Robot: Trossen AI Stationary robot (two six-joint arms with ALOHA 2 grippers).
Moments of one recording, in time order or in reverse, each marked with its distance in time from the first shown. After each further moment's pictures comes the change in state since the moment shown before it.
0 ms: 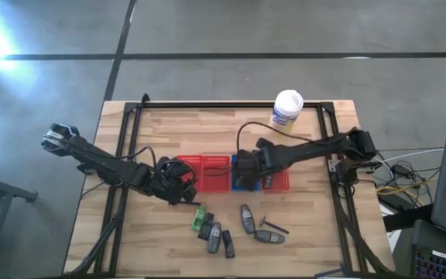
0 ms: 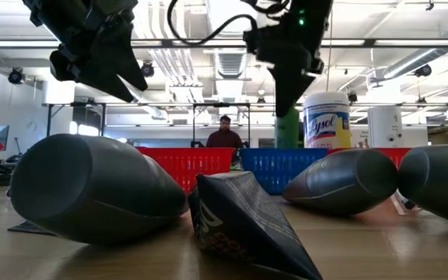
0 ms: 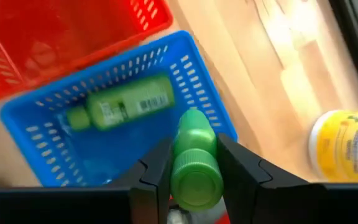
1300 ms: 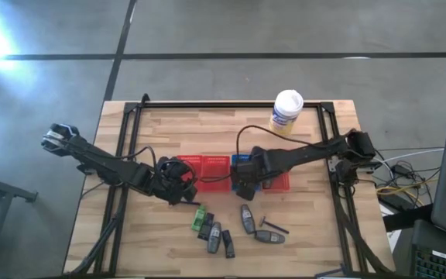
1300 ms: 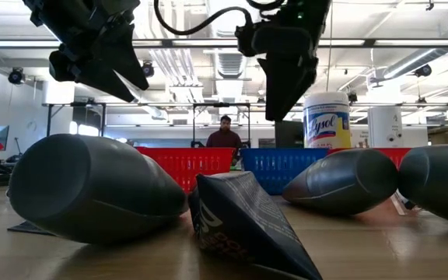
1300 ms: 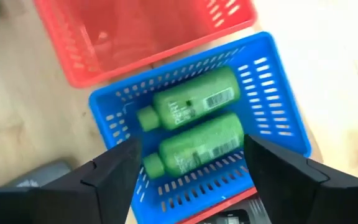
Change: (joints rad) left arm 0.000 0.000 0.000 0.001 -0.010 -0.034; right arm 0.027 0.007 -0.009 0.096 -0.162 -0.010
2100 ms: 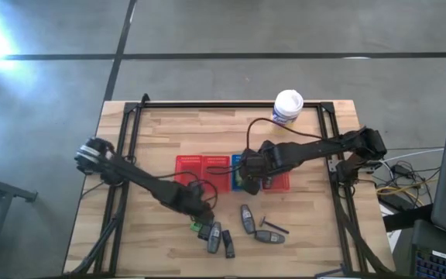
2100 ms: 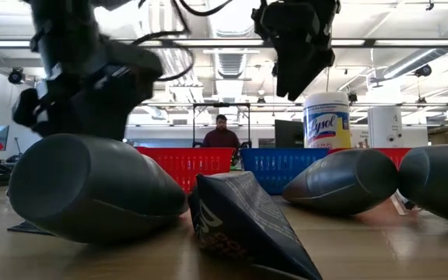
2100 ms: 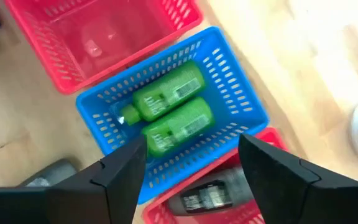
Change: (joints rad) left arm -0.007 0.452 0.214 -0.059 0.569 -0.331; right arm -0.006 -0.106 -0.004 -0.093 0.037 0.117
